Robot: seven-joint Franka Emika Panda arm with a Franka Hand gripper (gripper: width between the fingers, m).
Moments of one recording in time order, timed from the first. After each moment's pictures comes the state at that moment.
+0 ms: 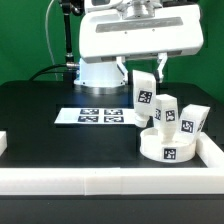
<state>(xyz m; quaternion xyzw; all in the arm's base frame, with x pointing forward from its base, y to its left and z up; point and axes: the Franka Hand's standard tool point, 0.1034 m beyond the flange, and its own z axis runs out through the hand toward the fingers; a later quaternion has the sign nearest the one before) 0.548 0.036 0.121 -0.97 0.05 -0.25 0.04</state>
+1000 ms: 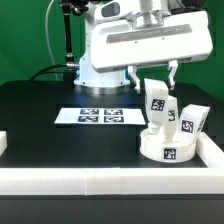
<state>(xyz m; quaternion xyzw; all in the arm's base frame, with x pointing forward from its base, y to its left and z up) 0.541 0.036 0.105 -0.97 0.06 -0.22 0.06</state>
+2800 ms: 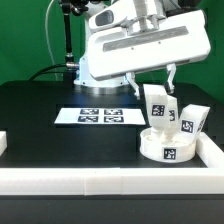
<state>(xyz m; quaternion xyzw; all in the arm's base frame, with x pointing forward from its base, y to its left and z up) 0.549 0.053 0.106 -0.97 0.07 -0.22 0.09</state>
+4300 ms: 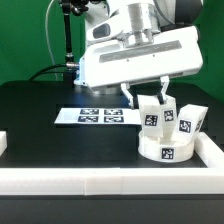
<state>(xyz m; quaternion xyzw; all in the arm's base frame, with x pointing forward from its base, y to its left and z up) 0.539 0.045 0.084 -0.96 0.07 -0.25 0.08</state>
